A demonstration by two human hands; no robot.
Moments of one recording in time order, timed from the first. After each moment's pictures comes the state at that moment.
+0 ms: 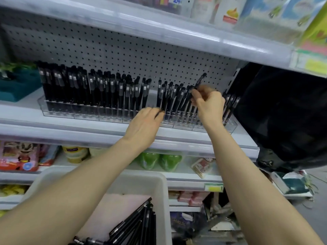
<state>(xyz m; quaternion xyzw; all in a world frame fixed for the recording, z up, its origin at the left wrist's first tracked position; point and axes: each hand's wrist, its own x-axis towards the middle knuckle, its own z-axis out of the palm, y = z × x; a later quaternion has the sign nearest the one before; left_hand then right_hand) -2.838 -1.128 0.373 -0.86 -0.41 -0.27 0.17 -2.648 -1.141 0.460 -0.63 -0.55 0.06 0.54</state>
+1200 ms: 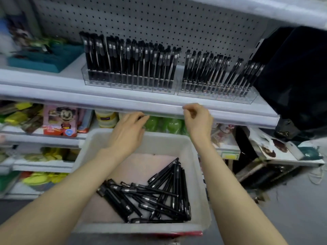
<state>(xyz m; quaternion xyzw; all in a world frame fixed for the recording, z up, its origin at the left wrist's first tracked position) -2.978 -1.217 0.293 -0.84 -0.46 -0.29 0.04 -2.762 -1.239 0.354 -0.70 -0.55 0.06 0.45</state>
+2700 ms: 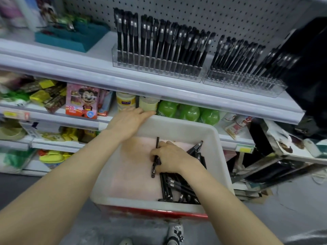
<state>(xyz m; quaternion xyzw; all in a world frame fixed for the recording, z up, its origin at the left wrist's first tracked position) -3.055 -1.206 0.273 -0.87 -0.46 -0.14 0.03 -2.875 -1.296 0.275 -0.53 -0.82 0.17 -0.12</state>
